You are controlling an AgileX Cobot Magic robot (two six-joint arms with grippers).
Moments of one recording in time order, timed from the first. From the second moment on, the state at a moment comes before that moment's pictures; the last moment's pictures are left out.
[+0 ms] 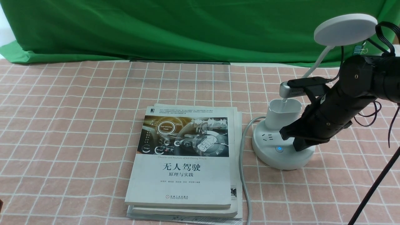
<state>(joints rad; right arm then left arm) 0.28 1.89 -1.24 0.14 0.75 -0.15 0.06 0.00 0.01 0.03 0.25 -0.21</state>
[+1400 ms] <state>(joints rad) 0.28 0.64 -0.79 0.14 0.93 0.04 0.06 0.00 0.01 0.04 0.25 -0.21</state>
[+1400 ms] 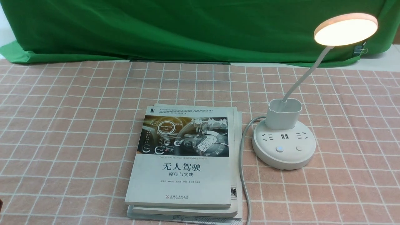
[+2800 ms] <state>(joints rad) 0.07 0.00 0.01 0.12 0.24 -0.17 0.06 0.00 0.01 0.04 0.24 -0.21</state>
